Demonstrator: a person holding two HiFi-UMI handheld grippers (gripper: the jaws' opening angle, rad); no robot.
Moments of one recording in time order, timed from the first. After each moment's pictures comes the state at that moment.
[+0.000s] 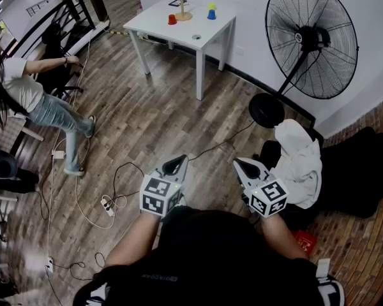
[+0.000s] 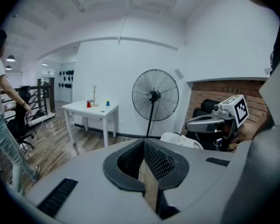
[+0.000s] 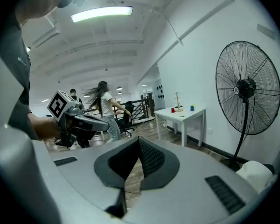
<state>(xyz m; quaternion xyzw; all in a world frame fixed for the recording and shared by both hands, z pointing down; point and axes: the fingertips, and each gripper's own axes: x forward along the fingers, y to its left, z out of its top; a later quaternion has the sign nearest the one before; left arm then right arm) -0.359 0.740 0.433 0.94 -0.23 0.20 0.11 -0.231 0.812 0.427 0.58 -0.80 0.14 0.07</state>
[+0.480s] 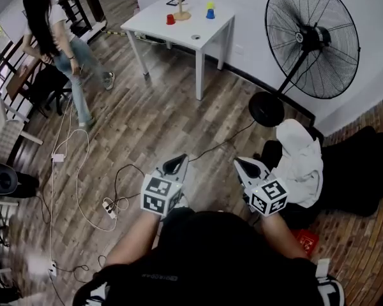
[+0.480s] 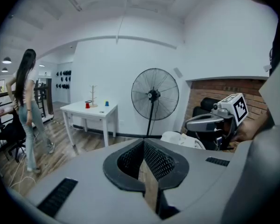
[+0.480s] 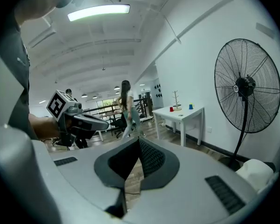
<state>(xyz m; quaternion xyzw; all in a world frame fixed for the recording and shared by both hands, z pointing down) -0.362 0.715 0.432 0.95 -0.22 0.21 0.10 -0.235 0.789 0.428 0.59 -0.79 0.15 0.07</state>
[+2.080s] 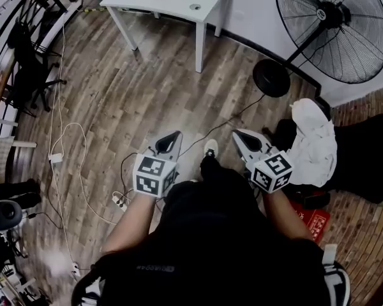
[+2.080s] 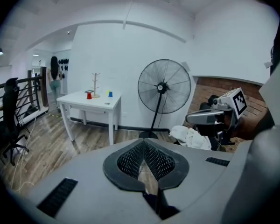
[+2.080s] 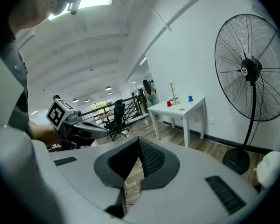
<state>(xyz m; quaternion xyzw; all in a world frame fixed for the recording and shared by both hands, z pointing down) -0.386 0.528 0.484 0.94 -0.18 0.26 0.13 -0.257 0.604 0.463 0.61 -0.76 0.21 0.05</state>
